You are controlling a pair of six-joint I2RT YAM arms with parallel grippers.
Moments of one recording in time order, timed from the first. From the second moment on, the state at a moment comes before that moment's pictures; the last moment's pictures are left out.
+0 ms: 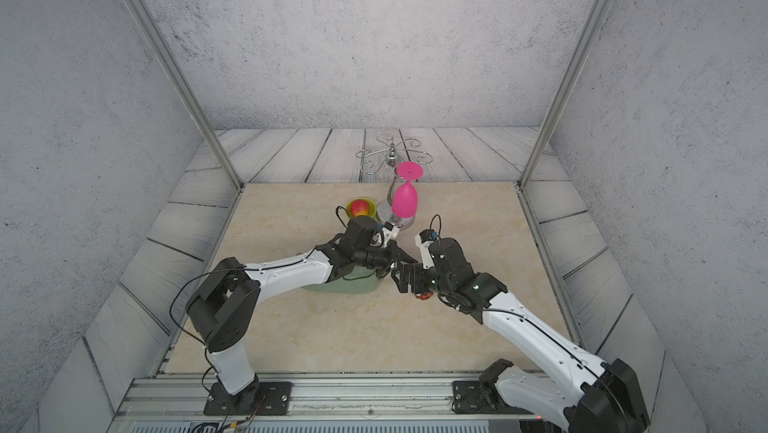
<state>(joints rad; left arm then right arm) -0.80 1.81 1.18 0.11 0.65 -1.16 0.62 1.06 0.78 -0.43 -0.17 0.49</state>
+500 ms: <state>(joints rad) -0.81 1.90 1.20 0.05 0.65 -1.07 0.61 0.90 0.78 -0.51 -0.14 0.51</state>
